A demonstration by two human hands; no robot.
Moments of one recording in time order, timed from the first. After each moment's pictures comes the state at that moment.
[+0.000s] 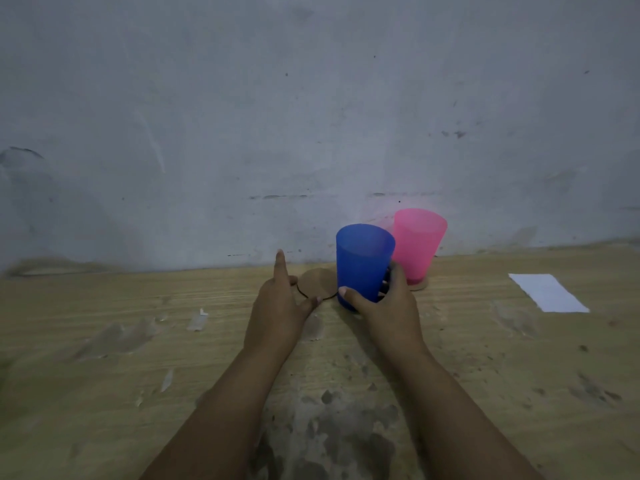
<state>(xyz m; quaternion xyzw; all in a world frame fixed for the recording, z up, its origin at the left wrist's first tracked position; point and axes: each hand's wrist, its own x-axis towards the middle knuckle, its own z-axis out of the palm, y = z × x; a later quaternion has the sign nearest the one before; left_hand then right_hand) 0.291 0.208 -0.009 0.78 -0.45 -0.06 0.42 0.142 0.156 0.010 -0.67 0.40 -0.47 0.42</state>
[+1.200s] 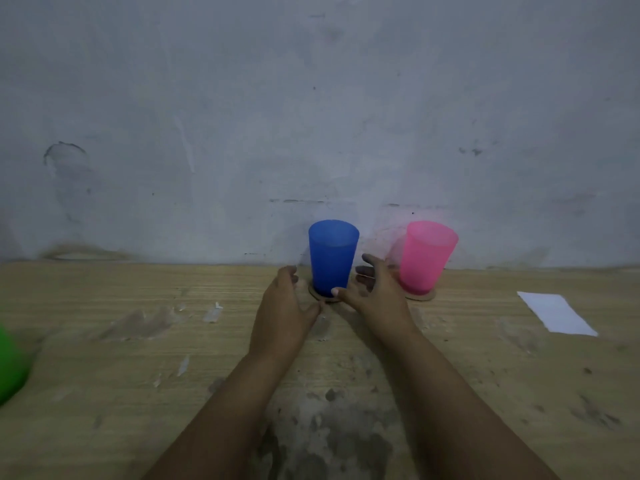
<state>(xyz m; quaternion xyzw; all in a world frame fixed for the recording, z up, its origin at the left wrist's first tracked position) 0.283 0.232 0.001 0.78 -0.42 -0.06 0.46 0.160 0.145 0.025 -0.74 0.38 -0.36 0.43</state>
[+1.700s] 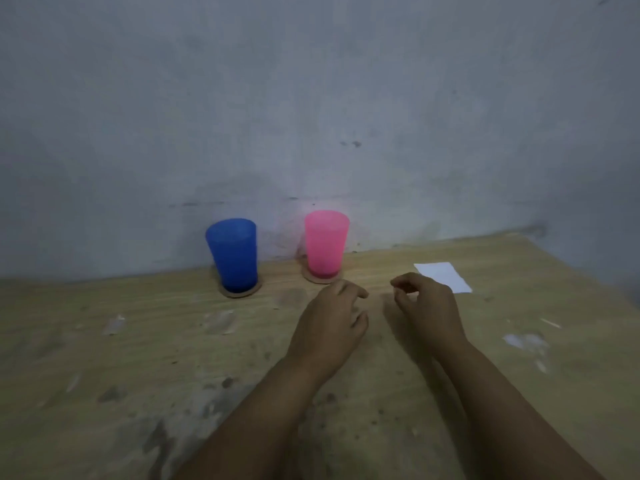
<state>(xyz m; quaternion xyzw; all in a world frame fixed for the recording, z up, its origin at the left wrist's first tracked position) 0.116 0.191 0.025 0.63 -0.67 -0.03 0.38 -0.031 0.110 0.032 -0.75 0.51 -0.36 0.19</state>
